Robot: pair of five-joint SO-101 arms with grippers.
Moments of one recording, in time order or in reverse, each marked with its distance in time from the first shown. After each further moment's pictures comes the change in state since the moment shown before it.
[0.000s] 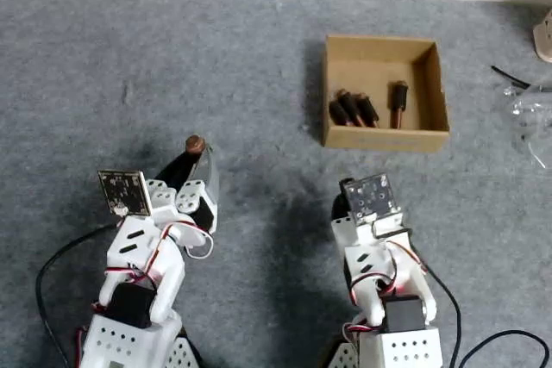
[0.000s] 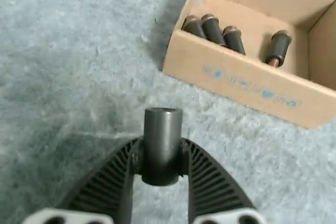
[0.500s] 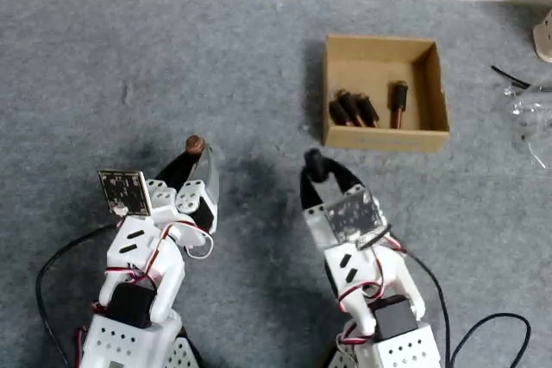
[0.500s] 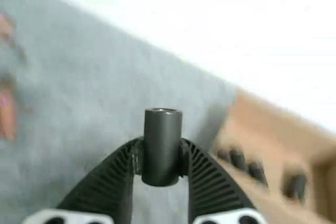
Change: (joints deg) left arm 0.0 0.0 0.0 0.0 0.0; right arm -14.6 -1.3 0.0 -23.5 0.0
